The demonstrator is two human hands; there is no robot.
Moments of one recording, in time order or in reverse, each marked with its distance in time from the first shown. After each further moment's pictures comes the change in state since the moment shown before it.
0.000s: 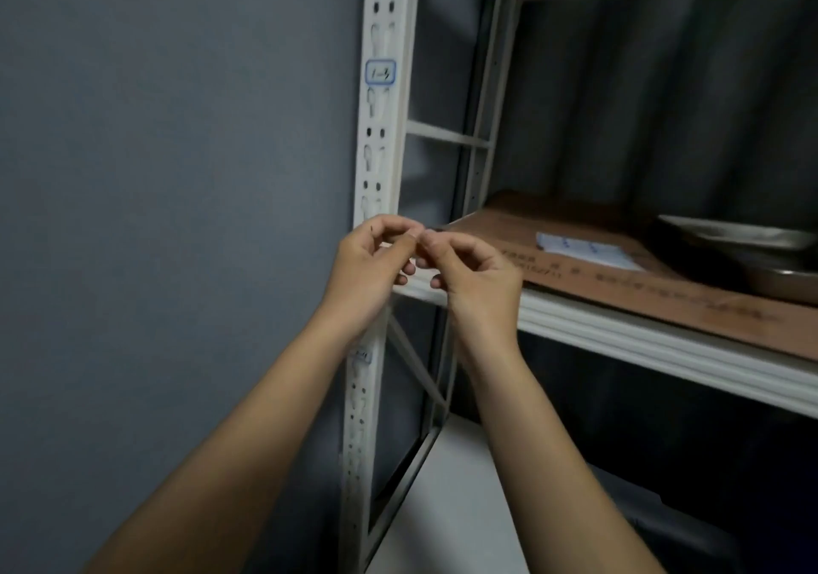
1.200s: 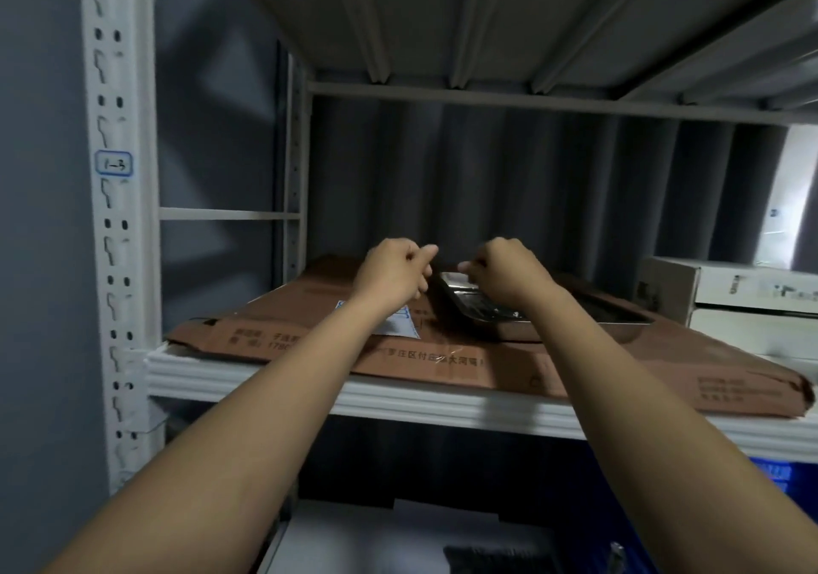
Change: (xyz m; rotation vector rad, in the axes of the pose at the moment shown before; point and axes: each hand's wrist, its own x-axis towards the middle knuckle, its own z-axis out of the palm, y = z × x) left_hand 0.062 0.044 0.236 0.384 -0.386 0.120; right_hand 0.119 -0.144 -0.235 -1.634 0.008 0.008
